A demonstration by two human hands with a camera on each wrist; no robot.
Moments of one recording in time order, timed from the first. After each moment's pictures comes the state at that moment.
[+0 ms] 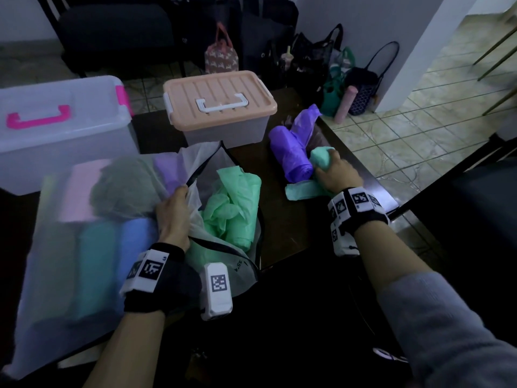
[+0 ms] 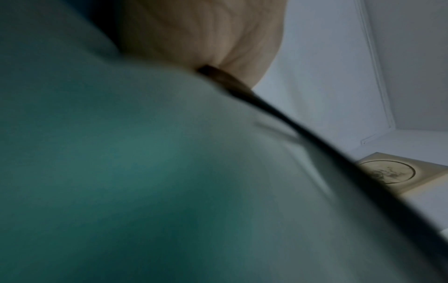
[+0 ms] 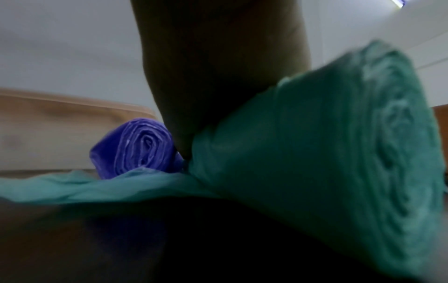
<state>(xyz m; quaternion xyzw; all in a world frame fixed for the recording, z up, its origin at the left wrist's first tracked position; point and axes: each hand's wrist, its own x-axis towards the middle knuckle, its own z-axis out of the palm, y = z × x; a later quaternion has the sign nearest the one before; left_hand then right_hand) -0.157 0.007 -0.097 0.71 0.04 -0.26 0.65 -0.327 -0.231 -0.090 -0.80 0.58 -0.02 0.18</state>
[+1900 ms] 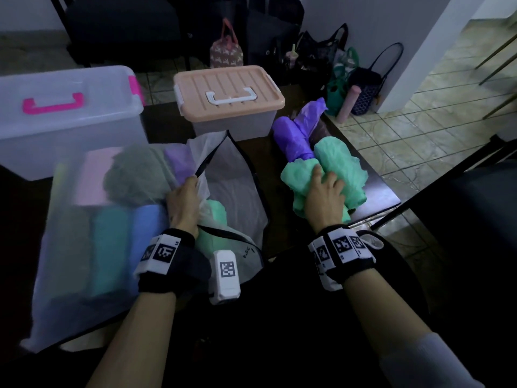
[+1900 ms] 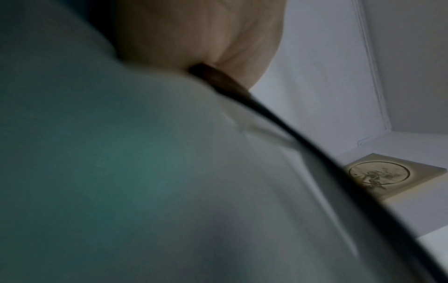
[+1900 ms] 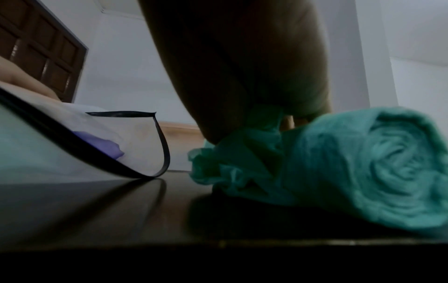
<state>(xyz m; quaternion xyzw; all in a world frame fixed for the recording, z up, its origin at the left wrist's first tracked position) -0.159 0.012 -0.093 0.71 0.03 -0.27 0.65 -0.324 -0.130 -0.104 -0.84 0.54 -0.05 0.04</state>
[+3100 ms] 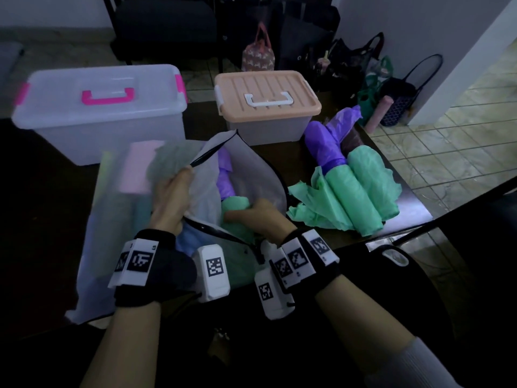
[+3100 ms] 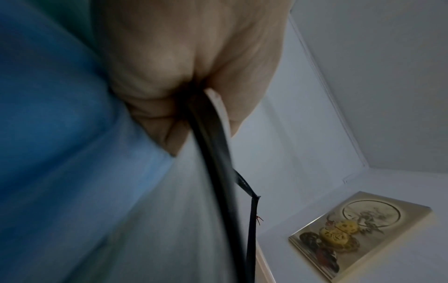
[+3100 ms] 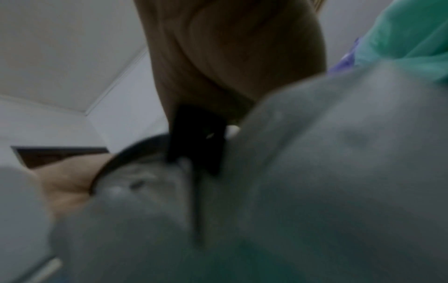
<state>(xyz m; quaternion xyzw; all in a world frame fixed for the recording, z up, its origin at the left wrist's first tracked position) -0.132 0.074 -0.055 0.74 -0.01 -0.23 0.63 -0.235 -0.026 -0.072 -0.73 0.43 0.08 0.53</state>
